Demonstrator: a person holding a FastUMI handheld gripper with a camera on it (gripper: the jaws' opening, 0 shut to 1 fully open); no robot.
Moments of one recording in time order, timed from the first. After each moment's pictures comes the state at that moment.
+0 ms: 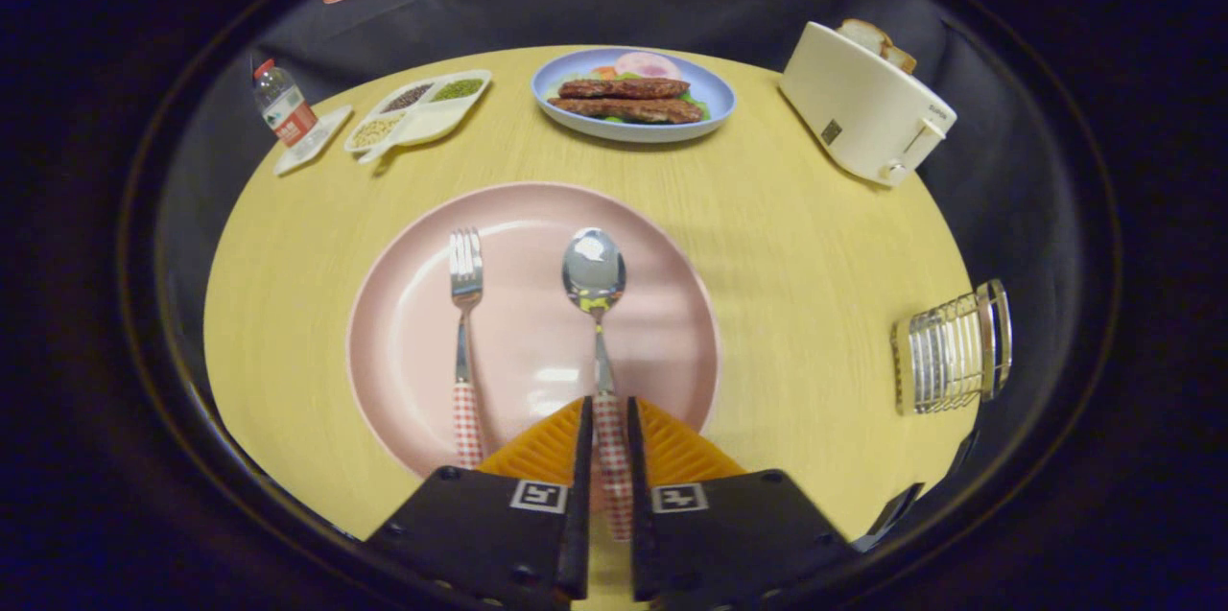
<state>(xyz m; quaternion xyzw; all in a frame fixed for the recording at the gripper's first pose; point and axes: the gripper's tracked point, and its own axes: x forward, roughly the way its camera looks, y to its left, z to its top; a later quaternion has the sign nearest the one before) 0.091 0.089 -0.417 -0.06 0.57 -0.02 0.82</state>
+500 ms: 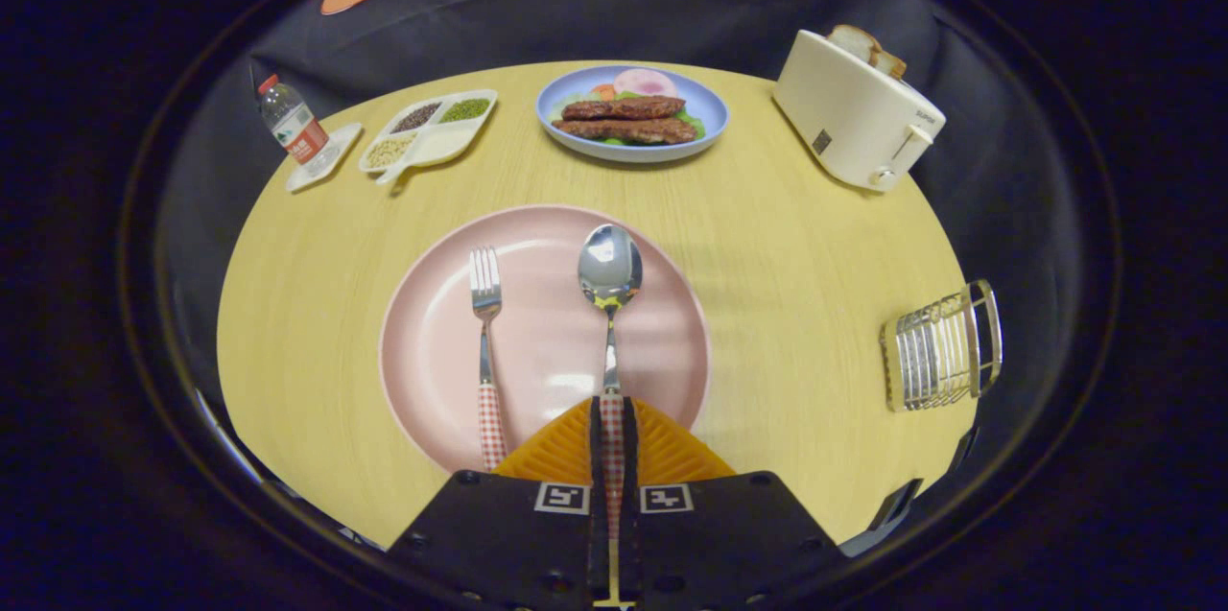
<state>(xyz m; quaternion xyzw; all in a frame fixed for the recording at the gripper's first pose) 0.089 0.093 -0.382 -0.04 0.55 -0.01 0.83</state>
